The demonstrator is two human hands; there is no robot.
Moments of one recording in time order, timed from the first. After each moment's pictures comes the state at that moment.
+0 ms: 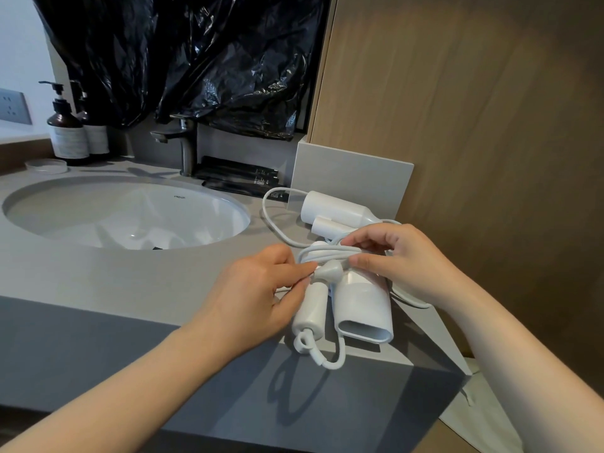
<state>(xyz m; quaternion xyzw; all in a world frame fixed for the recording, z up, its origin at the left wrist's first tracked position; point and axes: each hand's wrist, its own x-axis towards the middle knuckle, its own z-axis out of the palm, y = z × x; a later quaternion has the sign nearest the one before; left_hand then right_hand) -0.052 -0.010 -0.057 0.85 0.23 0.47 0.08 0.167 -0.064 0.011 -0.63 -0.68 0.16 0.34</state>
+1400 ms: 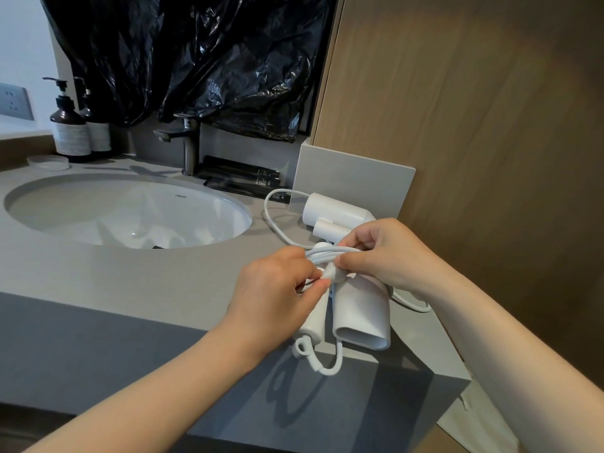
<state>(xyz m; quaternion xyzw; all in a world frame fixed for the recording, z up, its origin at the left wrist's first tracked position) -0.029 -0.018 -0.052 0.80 0.30 0.52 0.06 0.140 -0.052 0.024 -0.70 -0.63 0.16 0.29</state>
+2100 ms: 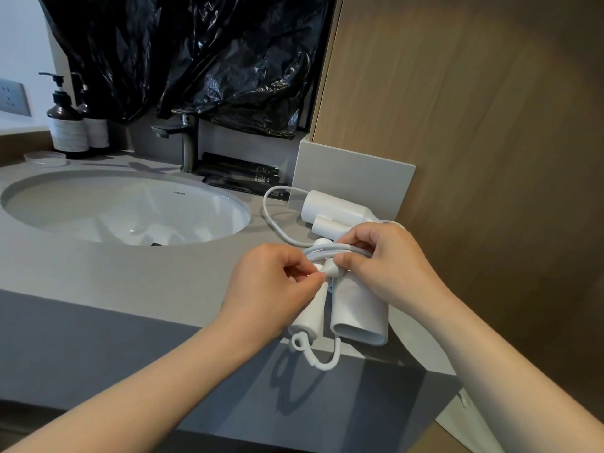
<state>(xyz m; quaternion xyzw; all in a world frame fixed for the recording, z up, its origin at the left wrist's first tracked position) -0.026 -0.023 -0.043 0.71 0.39 0.47 0.34 0.133 -0.061 0.009 -0.70 -0.64 0.05 0.32</state>
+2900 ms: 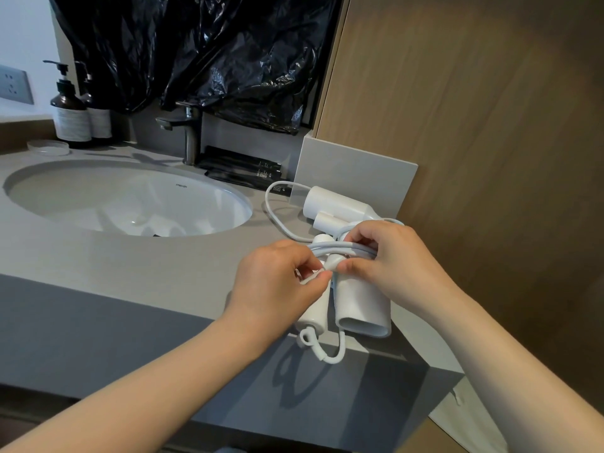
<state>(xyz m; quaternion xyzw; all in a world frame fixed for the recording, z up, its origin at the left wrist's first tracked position) -0.022 -0.023 -0.053 0.77 0.36 0.51 0.14 0.137 -0.069 0.013 -0.70 -0.67 0.02 0.25</state>
